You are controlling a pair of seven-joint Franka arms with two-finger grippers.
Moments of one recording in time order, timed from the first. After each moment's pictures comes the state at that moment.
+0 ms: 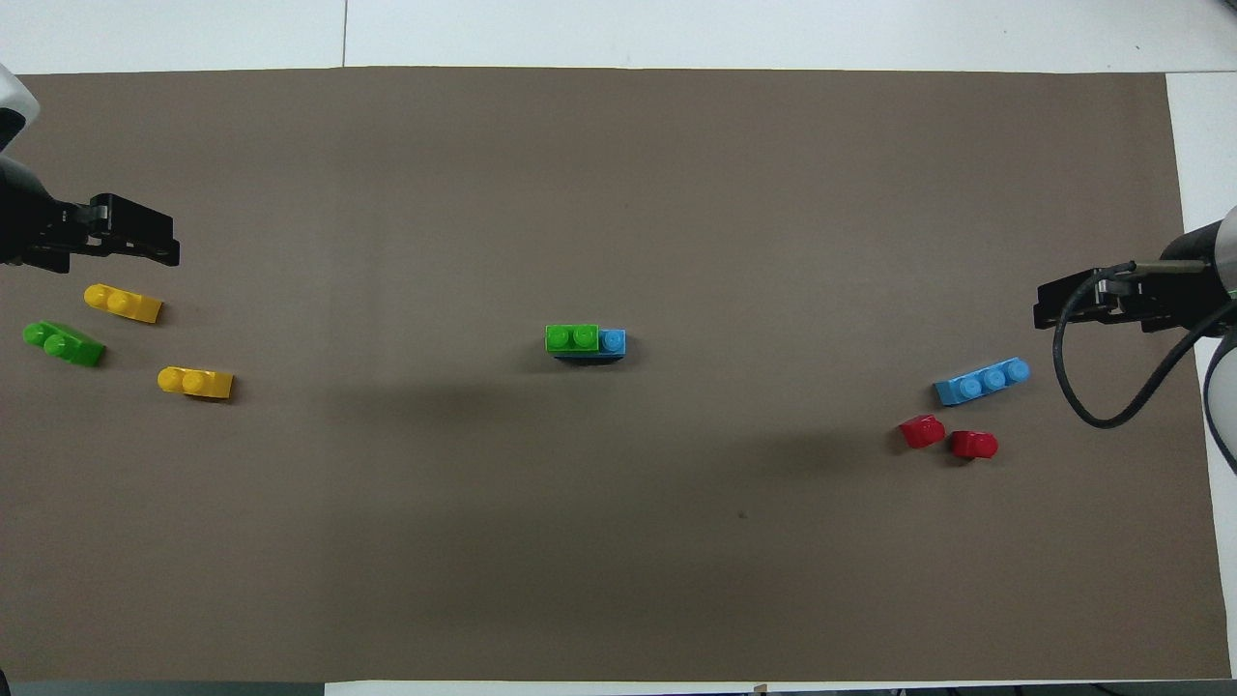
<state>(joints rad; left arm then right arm) -0.04 0.11 -0.02 -1.48 0.00 1.59 -0.05 0.00 -0.05 0.00 -1.73 0.01 1.64 0.06</state>
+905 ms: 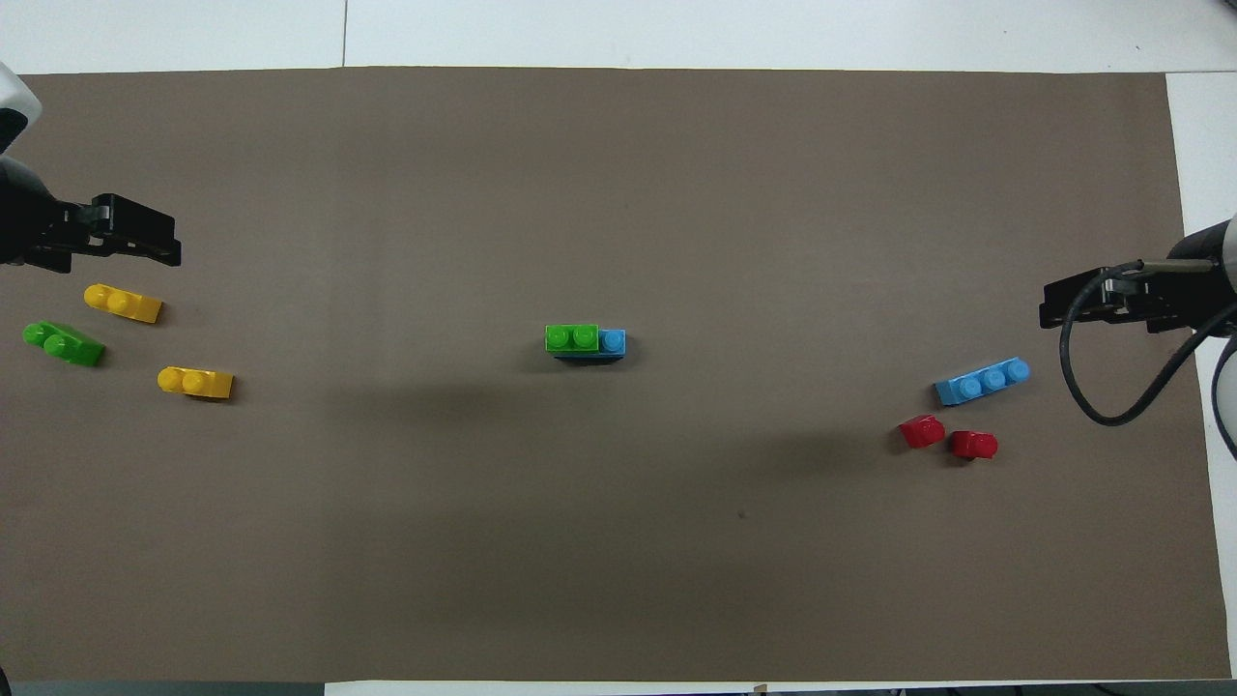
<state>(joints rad) -0.05 0.11 -0.02 -1.48 0.00 1.59 -0.05 -0.01 -0.05 0.00 -1.74 0.01 1.65 0.08</state>
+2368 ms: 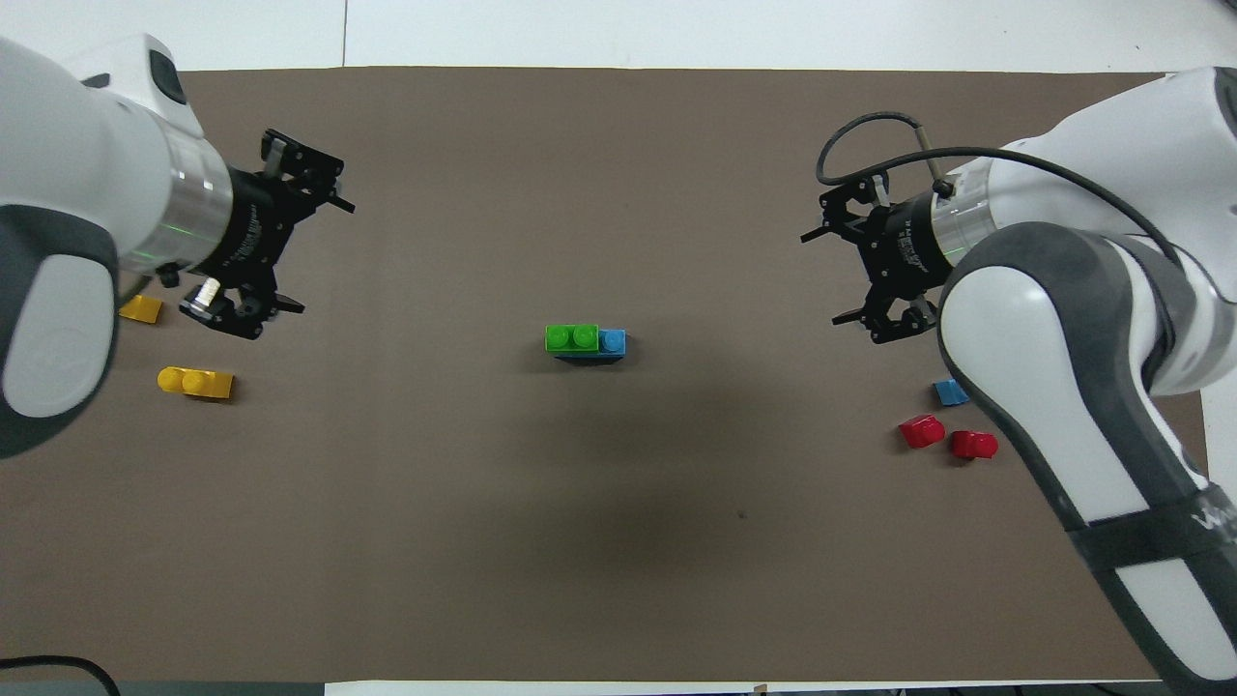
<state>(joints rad) -0.28 0.07 -0.06 -1.57 -0.07 1.74 -1.41 0.19 0.17 0.02 -1.75 0.44 1.95 1.28</state>
